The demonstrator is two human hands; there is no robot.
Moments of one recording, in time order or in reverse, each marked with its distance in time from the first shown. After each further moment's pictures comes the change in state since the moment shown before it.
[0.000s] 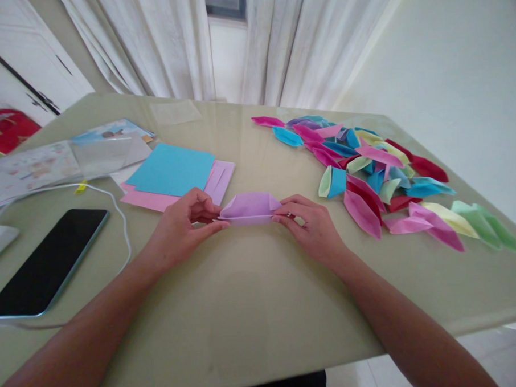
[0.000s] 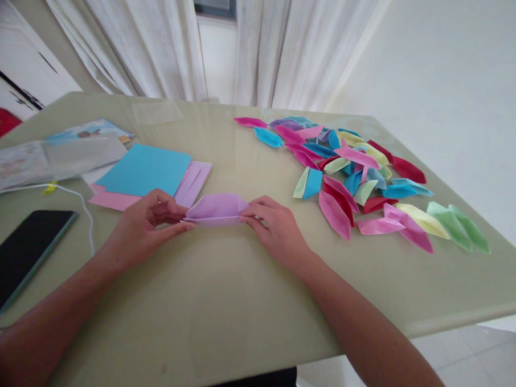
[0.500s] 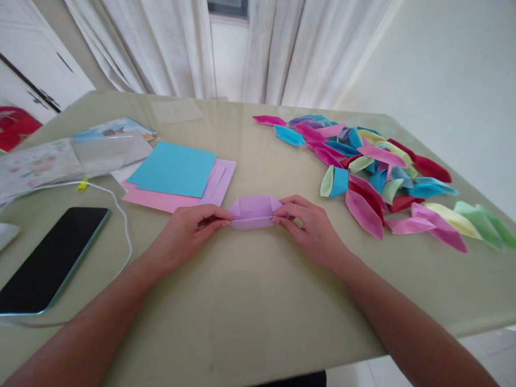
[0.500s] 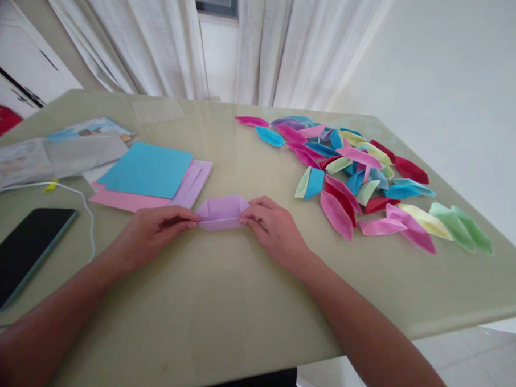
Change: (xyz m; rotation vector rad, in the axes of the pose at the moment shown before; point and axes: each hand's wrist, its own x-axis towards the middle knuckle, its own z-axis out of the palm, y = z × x) left_hand 0.002 -0.004 0.000 0.274 -0.147 0.111; right_hand -0.001 -0.001 0.003 0.046 -0.054 0.031
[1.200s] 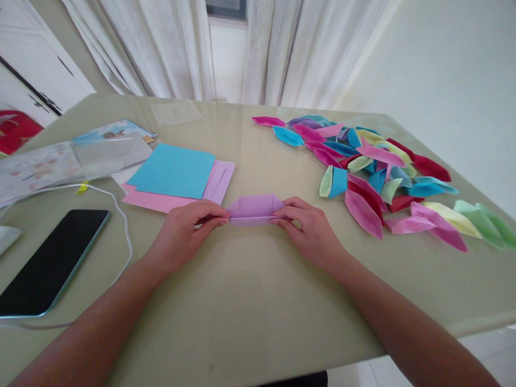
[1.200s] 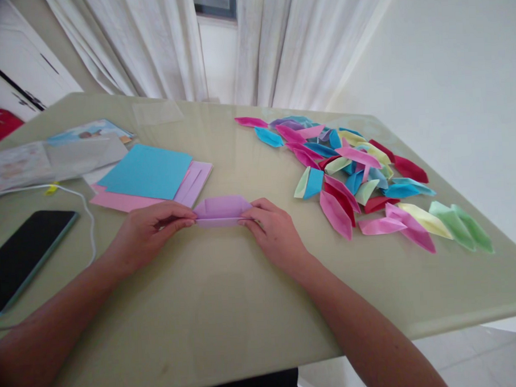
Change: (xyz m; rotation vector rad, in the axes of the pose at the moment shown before) left_hand 0.002 0.008 0.001 0.031 0.109 0.054; right_hand -0.002 -0.004 0.001 -0.040 -0.025 0.051
